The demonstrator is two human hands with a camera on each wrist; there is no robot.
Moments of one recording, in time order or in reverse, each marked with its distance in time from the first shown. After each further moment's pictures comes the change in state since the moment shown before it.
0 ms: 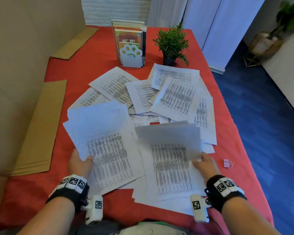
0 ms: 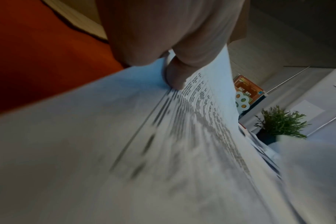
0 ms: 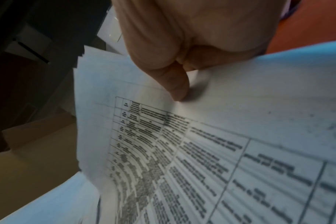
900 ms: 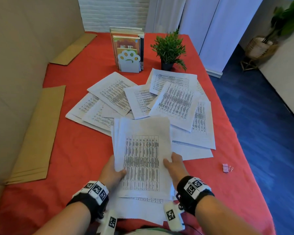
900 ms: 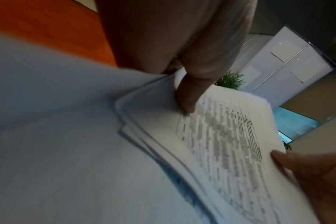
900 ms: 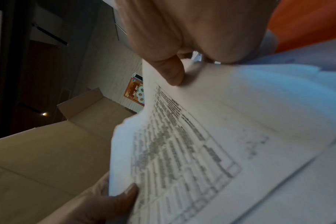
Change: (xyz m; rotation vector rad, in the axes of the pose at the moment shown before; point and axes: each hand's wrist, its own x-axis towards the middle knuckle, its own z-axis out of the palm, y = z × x) left_hand -0.046 0.027 0.045 0.056 -0.643 0.014; right_hand 0.025 0.016 0.095 0.202 -0.220 -0.005
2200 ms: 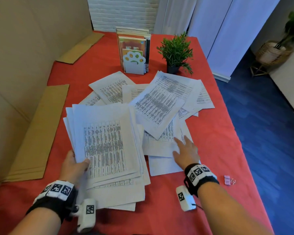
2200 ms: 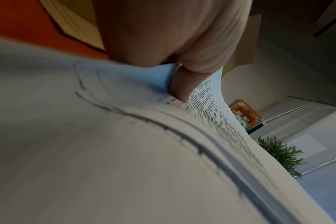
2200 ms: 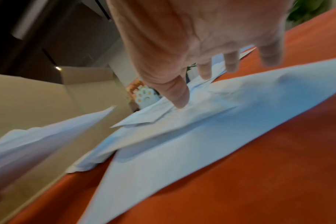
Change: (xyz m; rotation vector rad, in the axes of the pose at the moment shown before) left_hand 0.024 -0.016 -0.075 -0.277 0.499 -0.038; right_hand 0.014 -0.094 -0.036 -0.984 0.172 -0.174
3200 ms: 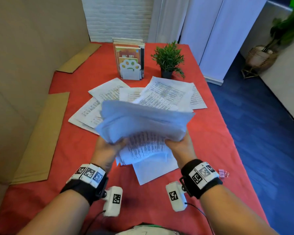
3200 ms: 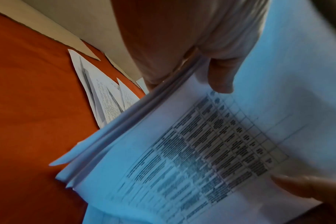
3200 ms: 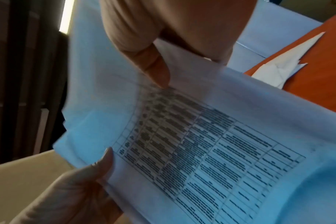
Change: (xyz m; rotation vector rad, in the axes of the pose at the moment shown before) left_hand -0.063 0.084 0.064 -0.478 -0.379 0.281; right_hand -0.067 -0.058 -0.054 1.269 0.180 -0.301
